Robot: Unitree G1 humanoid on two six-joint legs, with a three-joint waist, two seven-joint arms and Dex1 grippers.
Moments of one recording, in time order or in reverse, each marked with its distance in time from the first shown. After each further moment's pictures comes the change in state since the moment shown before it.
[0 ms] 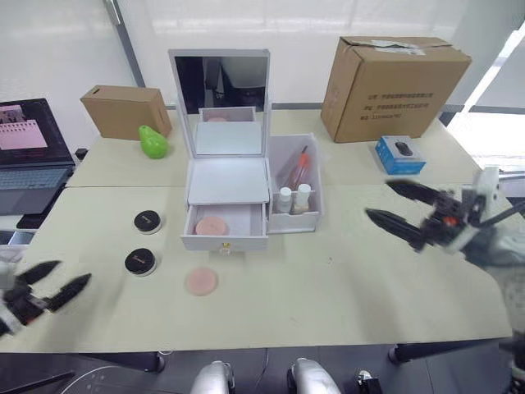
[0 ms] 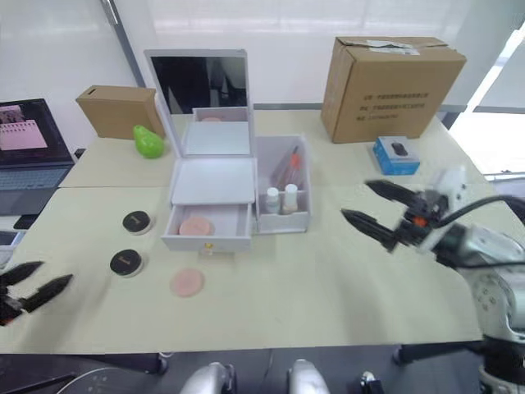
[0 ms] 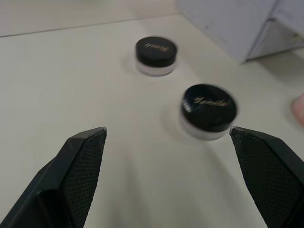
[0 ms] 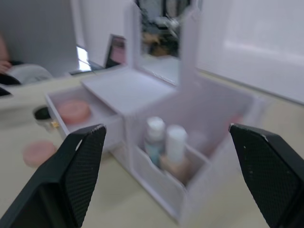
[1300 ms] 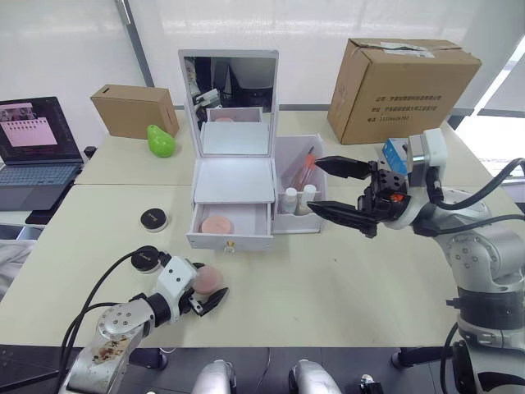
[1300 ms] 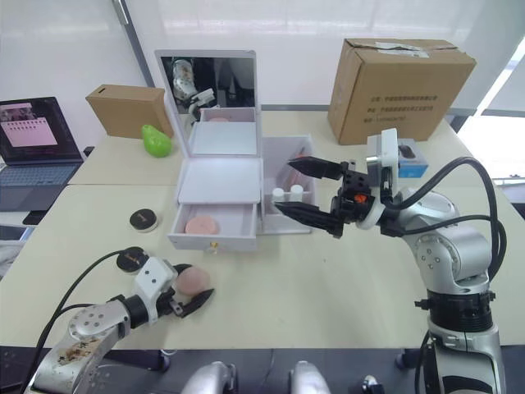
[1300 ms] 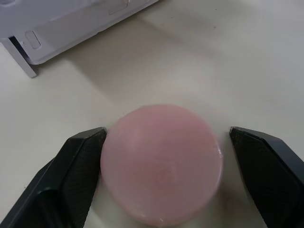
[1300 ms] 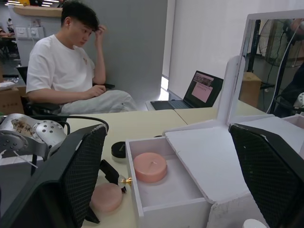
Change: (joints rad) left arm -0.205 -0.165 -0.698 -0.249 0.431 0.047 0.294; right arm -0.204 0.114 0.169 0.043 0.000 0.015 0.100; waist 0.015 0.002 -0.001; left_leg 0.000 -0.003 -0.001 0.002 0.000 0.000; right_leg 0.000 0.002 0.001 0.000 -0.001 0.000
